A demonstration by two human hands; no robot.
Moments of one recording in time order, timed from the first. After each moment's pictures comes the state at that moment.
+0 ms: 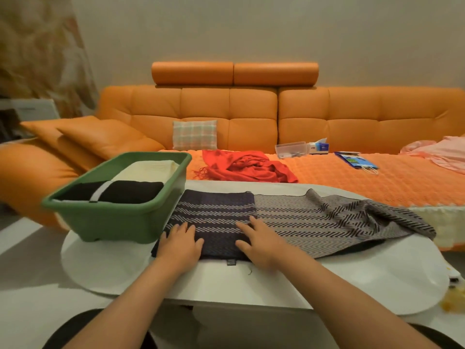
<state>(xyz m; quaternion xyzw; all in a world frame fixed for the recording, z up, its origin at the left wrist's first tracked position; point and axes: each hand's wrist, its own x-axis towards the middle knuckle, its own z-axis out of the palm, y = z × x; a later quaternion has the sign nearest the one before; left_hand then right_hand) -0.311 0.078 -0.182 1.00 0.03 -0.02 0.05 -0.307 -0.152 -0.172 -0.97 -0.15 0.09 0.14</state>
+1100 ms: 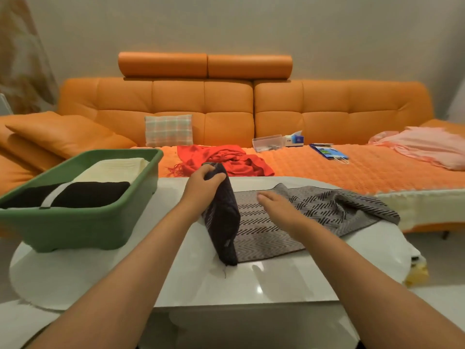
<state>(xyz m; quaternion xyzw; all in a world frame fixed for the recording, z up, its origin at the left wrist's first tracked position) -0.267 -0.022 -0.090 0.79 -0.08 0.11 0.60 -0.302 -0.222 -0.118 -0.87 0.00 0.02 0.49</state>
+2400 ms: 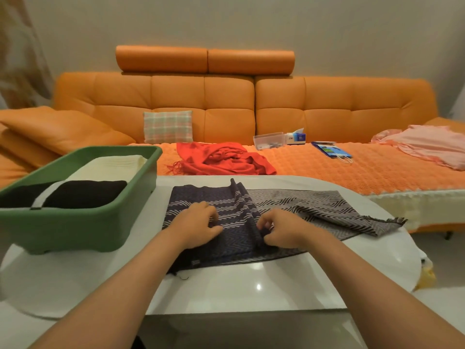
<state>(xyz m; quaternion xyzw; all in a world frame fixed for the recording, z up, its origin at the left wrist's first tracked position) -0.255 0.015 -0.159 0.97 -0.22 0.02 0.12 -0.294 -0.242 -0.141 -0.97 -0.09 0.09 0.21</state>
